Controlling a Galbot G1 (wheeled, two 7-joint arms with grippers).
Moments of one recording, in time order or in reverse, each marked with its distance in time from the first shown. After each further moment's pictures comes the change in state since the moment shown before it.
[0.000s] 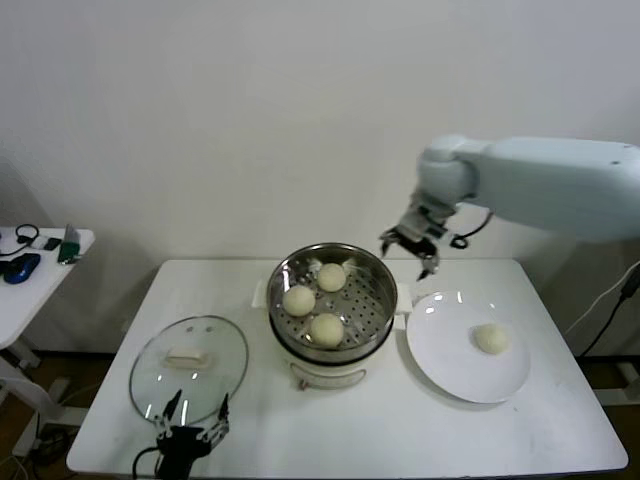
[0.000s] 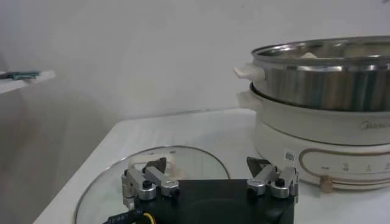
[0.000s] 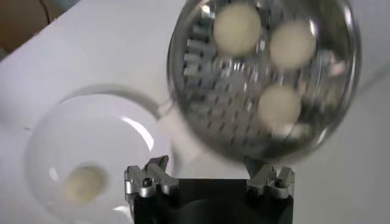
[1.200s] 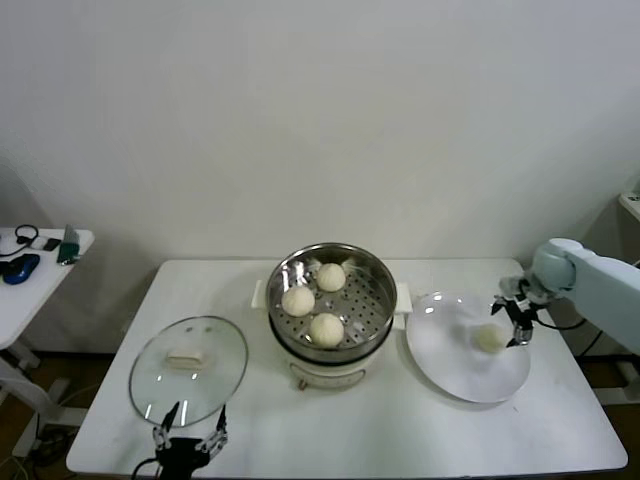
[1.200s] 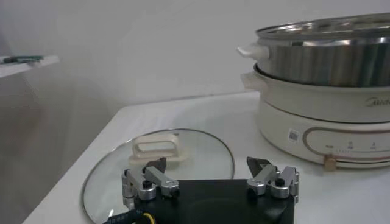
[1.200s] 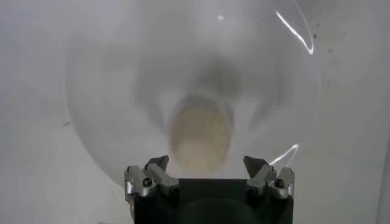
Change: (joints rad) left arm 0.018 -0.027 -0.013 0.025 0.024 0.000 0.002; right arm -0.768 -0.182 0.574 -0.398 -0.287 -0.106 0.031
